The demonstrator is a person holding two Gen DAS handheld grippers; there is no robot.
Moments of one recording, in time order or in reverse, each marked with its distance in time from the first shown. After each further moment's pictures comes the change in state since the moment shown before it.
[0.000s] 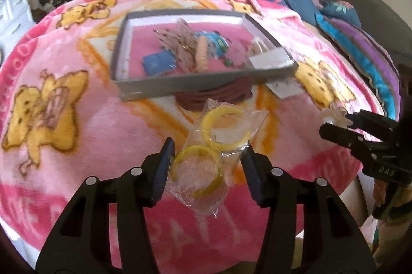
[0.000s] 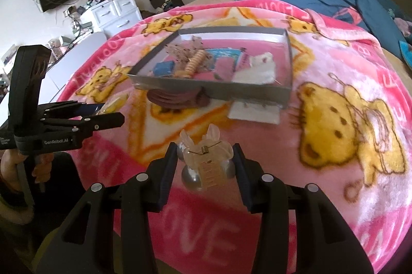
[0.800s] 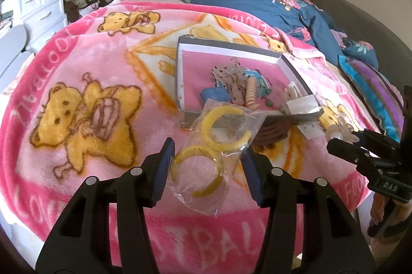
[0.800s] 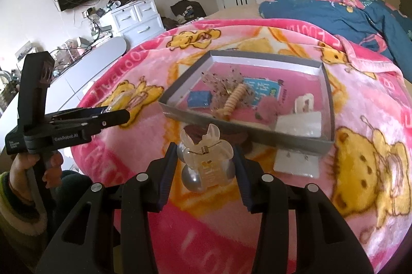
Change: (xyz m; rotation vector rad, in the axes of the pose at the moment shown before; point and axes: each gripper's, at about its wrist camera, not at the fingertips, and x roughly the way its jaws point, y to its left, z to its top) left arm -0.036 0.057 0.016 -0.144 -0.120 0.071; right arm 0.012 0.045 0.052 -0.064 -0.047 0.085
